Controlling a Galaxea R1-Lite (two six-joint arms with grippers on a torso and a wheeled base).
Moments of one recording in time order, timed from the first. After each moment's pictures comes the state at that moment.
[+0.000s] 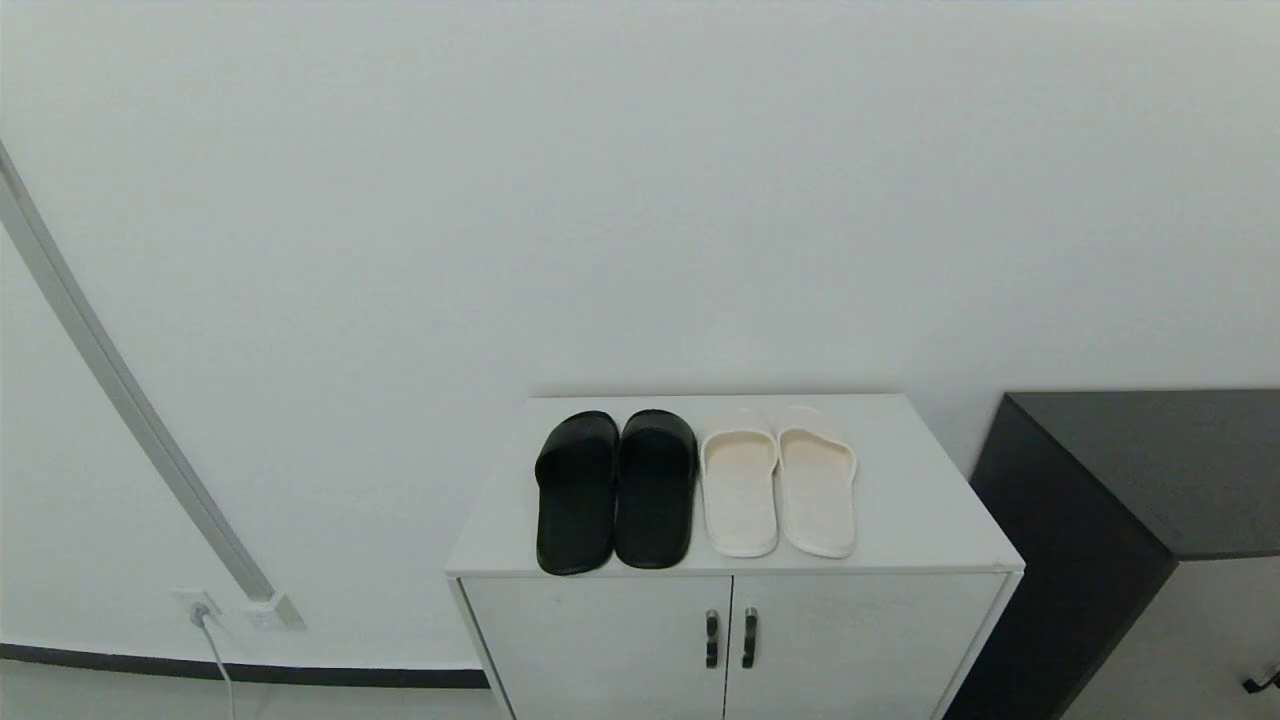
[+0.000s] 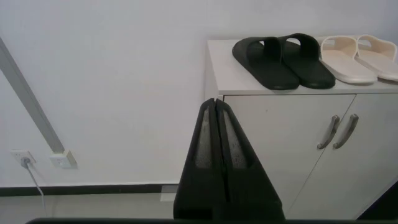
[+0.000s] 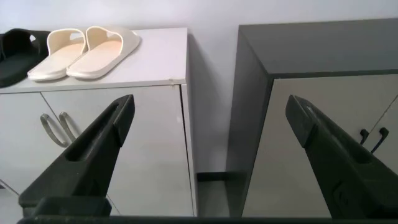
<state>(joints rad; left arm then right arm) 0.00 0.00 0.00 0.00 0.01 -0.01 0.00 0.00 0.00 0.00 -0.02 0.00</state>
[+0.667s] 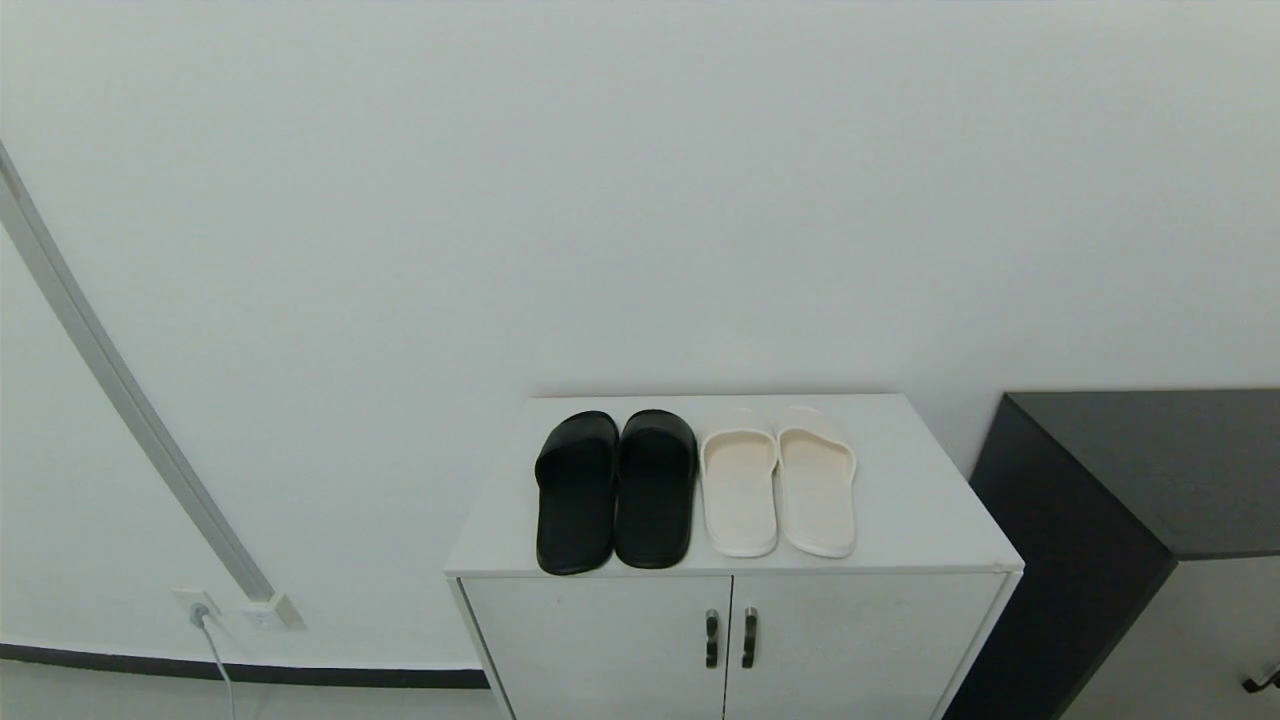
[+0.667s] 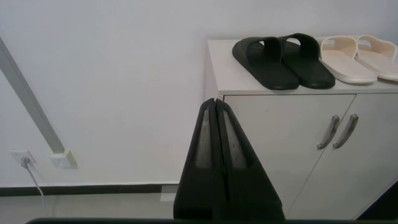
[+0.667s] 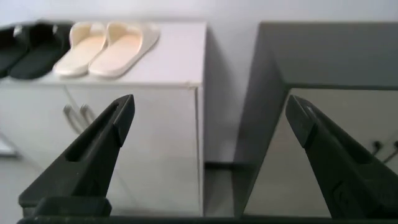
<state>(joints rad) 0.00 0.00 0.00 0.00 0.01 -0.01 0.02 0.23 -0.15 0.01 0.02 -0.01</state>
